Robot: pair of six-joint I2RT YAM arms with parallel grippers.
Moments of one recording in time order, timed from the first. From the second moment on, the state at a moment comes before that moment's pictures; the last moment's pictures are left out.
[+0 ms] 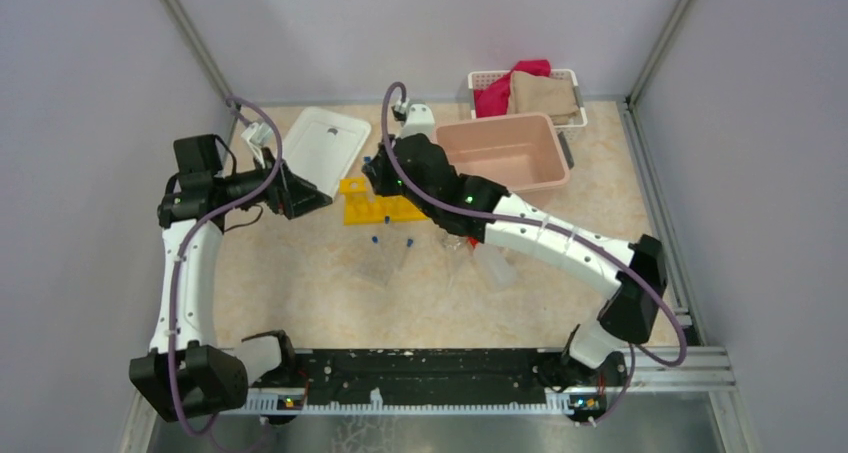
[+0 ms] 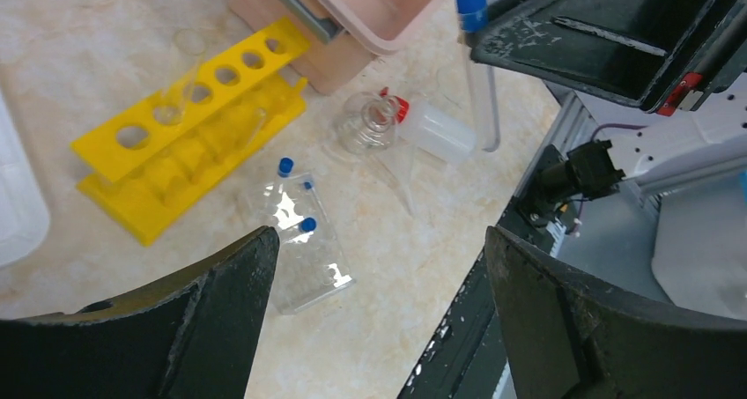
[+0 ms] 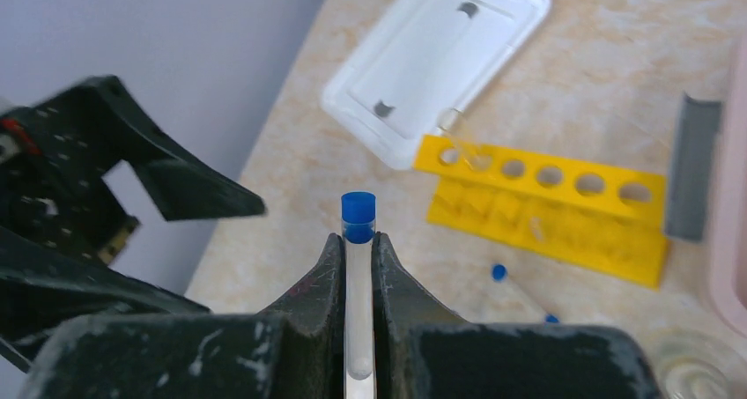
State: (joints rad) left arm 0.19 1.13 1.17 -0.74 1.12 0.12; right arm 1.03 1.54 1.51 -0.29 0.39 0.61
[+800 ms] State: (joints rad) left arm 0.10 1.14 1.11 -0.67 1.20 0.07; right arm 1.10 1.75 1.64 -0.08 0.28 0.65
